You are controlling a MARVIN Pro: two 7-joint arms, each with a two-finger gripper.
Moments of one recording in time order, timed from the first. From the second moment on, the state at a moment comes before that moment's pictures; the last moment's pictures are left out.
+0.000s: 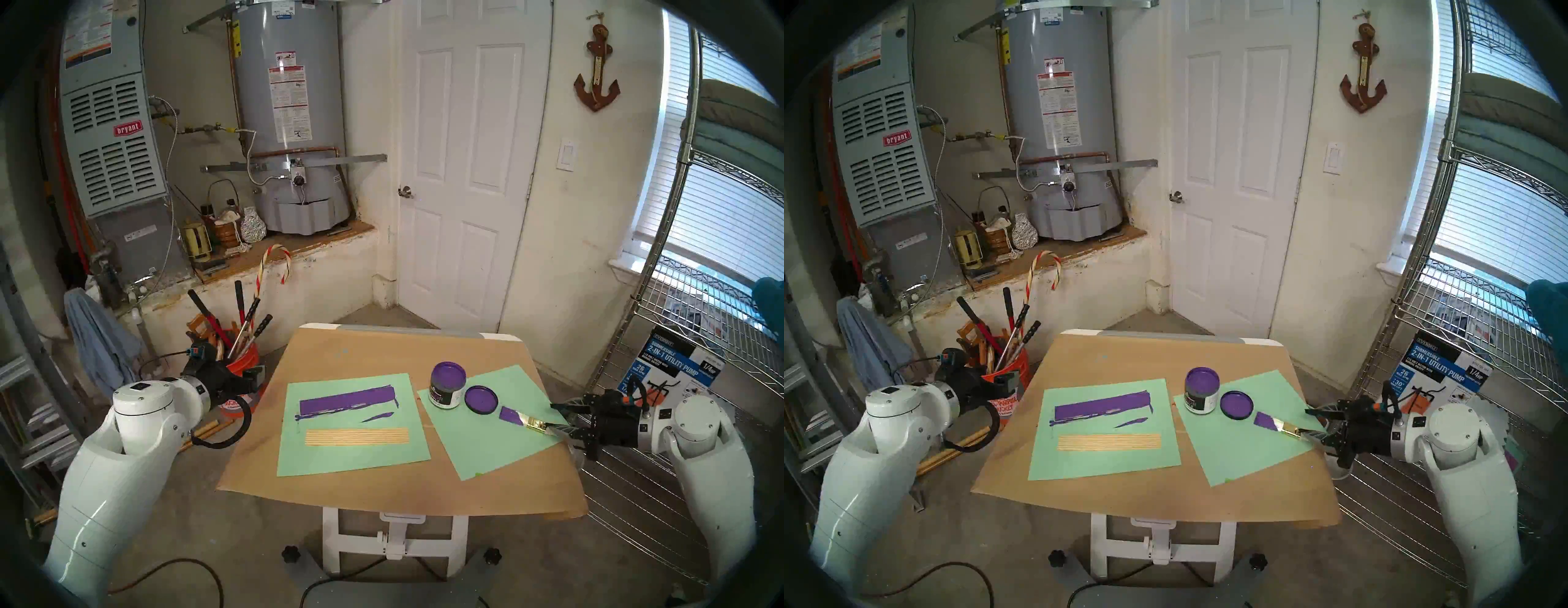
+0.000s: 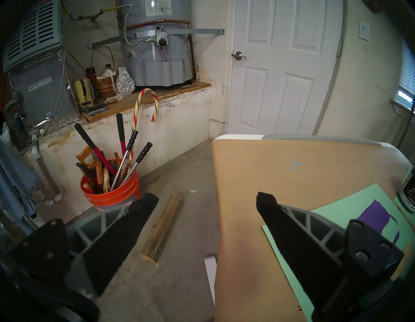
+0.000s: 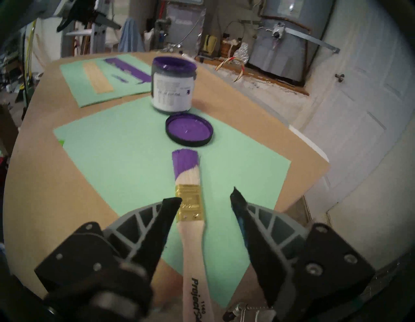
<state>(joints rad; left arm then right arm) 1.78 -0.94 -1.66 -1.87 -0.67 0.54 0.03 -1.77 -0.88 1.87 -1.56 0.20 0.06 1.05</state>
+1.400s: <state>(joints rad) 1.78 -0.94 -1.66 -1.87 -0.67 0.54 0.03 -2.11 -1.32 2.40 -1.88 0.87 0.85 0.72</state>
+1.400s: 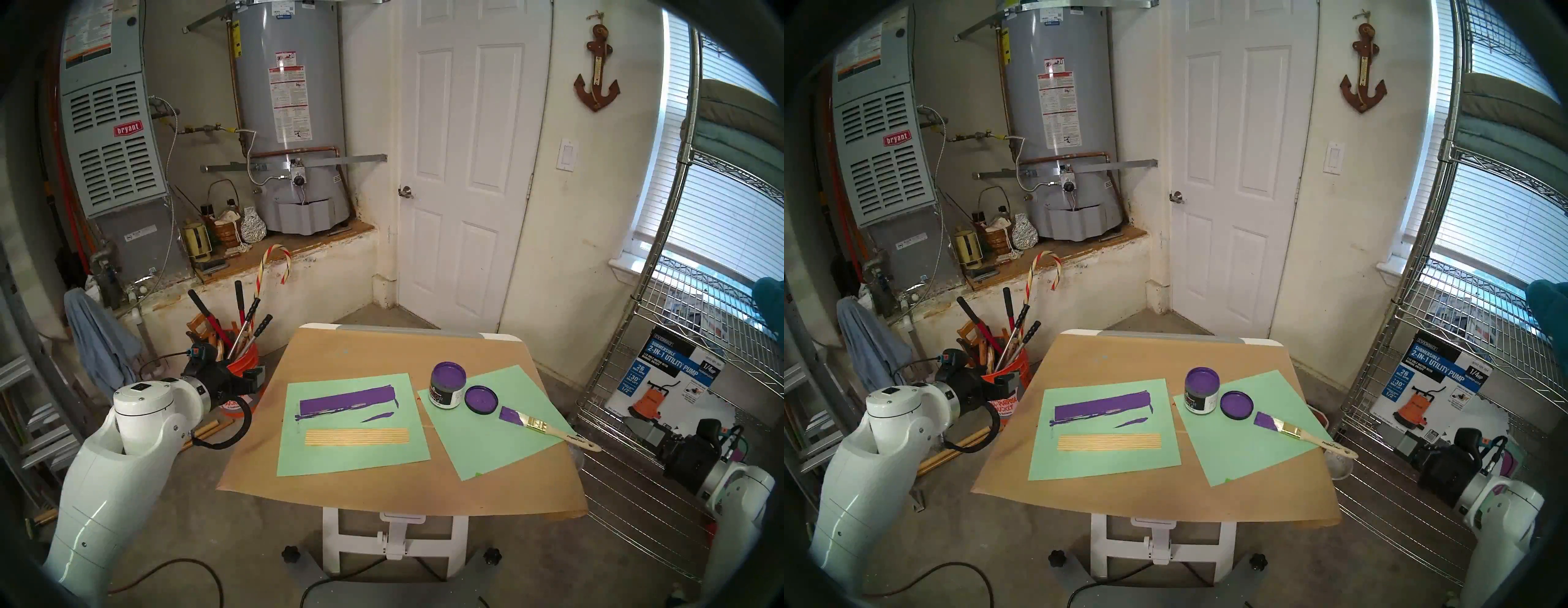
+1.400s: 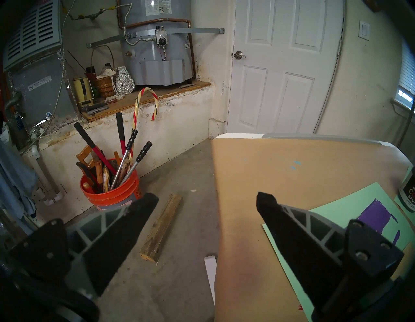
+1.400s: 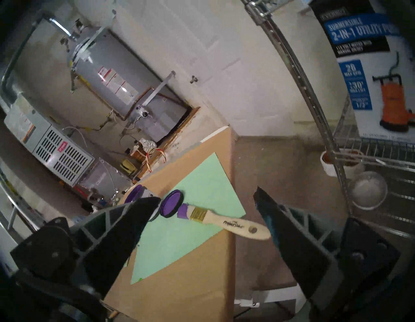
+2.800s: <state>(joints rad) 1.78 -0.94 -1.66 -1.87 -0.67 0.54 0.03 -2.05 -1.60 2.42 -1.98 1.00 0.96 0.42</state>
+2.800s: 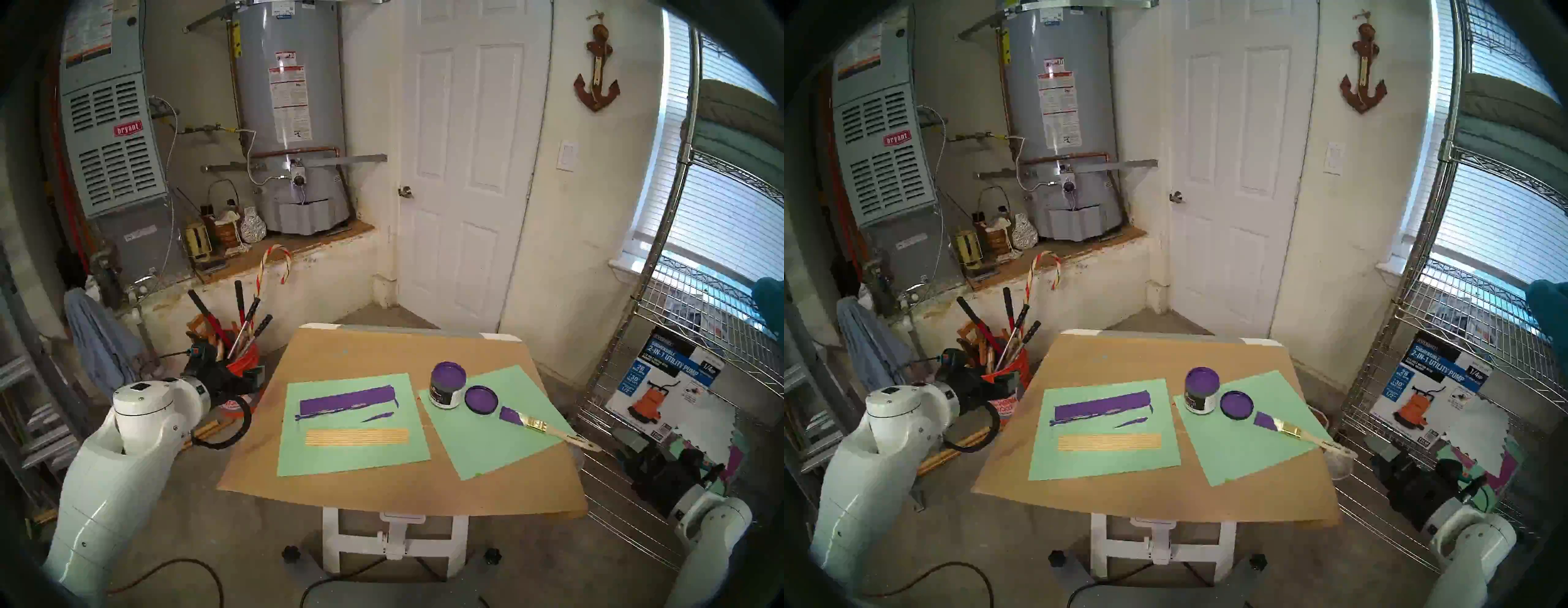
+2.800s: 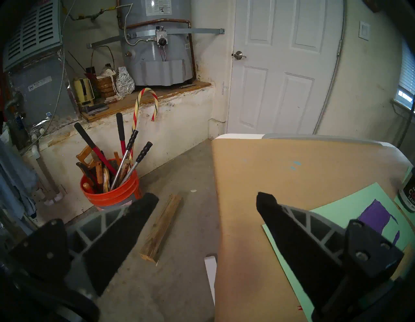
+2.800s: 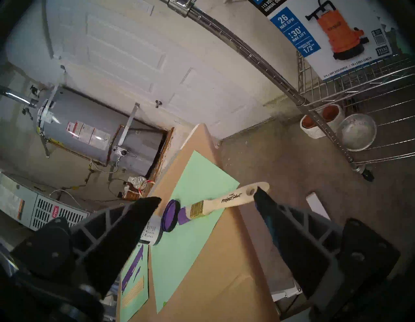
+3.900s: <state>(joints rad) 1.78 -0.94 -1.66 -1.87 -0.67 0.54 0.03 -2.07 -1.65 2.40 -2.03 0.97 0.96 0.34</state>
